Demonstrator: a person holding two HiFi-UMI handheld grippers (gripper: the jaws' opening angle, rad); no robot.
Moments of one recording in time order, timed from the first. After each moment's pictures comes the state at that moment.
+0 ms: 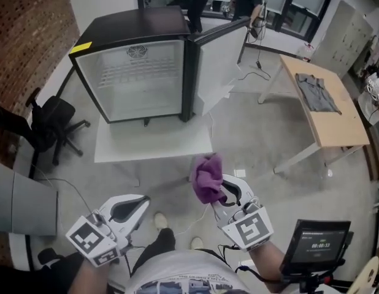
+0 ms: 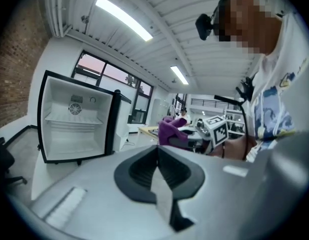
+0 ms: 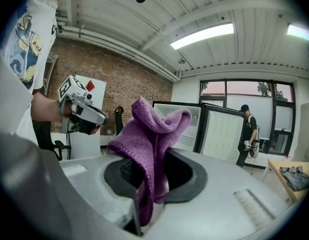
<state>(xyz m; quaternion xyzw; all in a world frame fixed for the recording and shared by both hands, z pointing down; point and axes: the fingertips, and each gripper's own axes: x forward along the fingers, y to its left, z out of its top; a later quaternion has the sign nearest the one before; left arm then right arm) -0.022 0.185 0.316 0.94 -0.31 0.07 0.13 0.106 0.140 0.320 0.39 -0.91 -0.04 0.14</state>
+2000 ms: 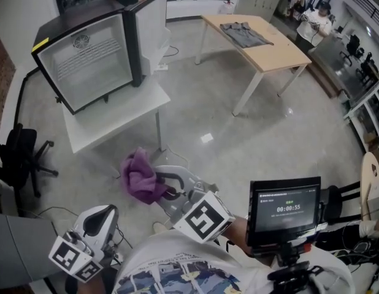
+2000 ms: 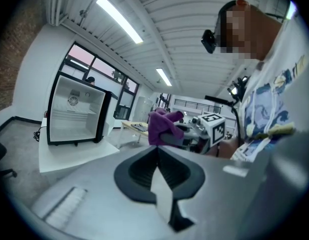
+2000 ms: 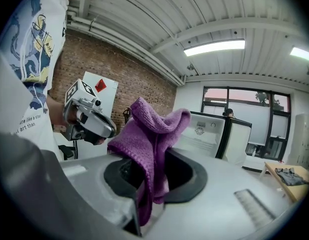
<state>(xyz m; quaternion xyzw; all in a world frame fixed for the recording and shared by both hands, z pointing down) -0.140 0.331 0.321 0.96 -0.21 0.07 0.15 -0.053 0.301 0.310 0.41 -0.89 -0.06 0.17</state>
